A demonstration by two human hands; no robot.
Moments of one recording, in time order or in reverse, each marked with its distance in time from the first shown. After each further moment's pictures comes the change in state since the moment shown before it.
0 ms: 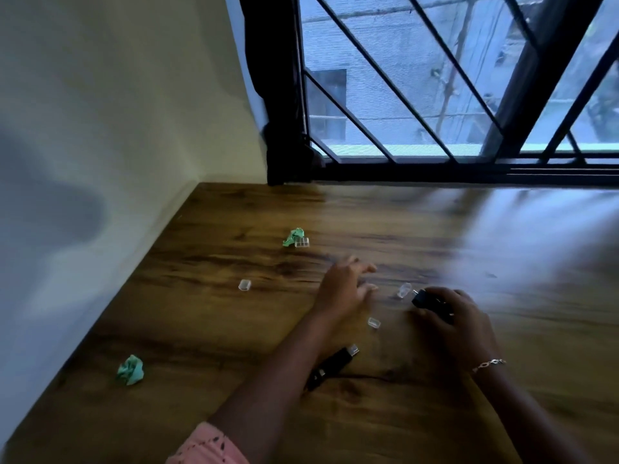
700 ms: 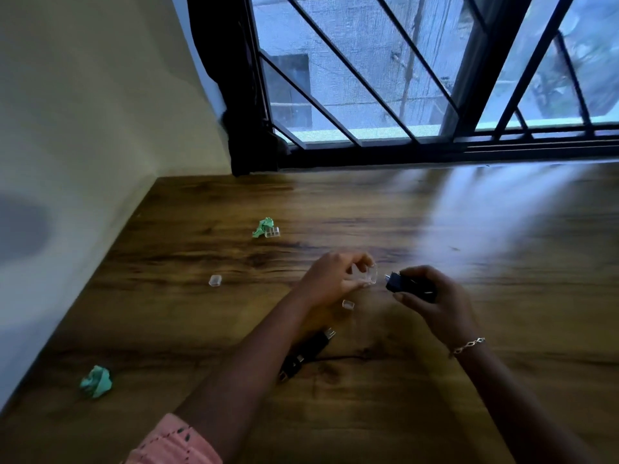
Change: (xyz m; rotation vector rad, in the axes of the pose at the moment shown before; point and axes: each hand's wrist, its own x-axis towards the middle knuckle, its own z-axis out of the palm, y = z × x) left_hand 0.000 0.019 -0.003 -0.098 -0.267 0.202; right_hand -0.013 0.000 -0.013 0.238 0.050 0.041
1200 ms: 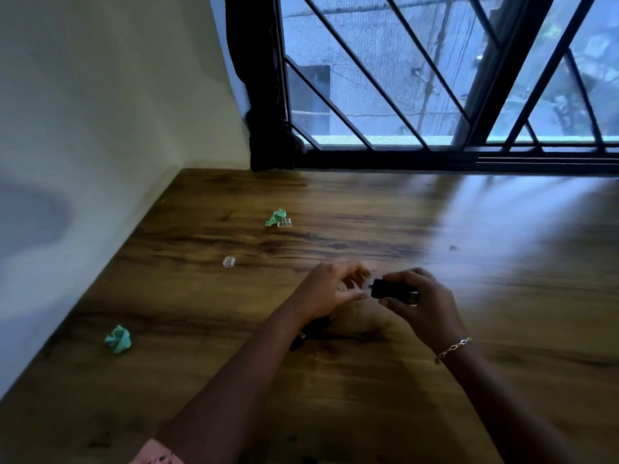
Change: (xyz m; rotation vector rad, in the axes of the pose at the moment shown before) left_hand -0.055 0.018 0.002 -0.080 0.104 -0.010; right_hand -0.025 -0.024 0.004 -0.116 -0.085 -0.194
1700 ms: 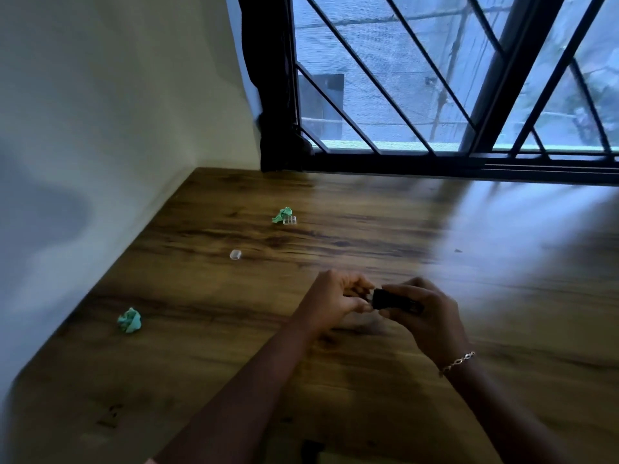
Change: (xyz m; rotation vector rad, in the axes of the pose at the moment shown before) left_hand -0.023 0.019 0.022 -0.269 0.109 -0.084; right_hand -0.025 -0.001 -0.010 0.052 -0.006 -0.063
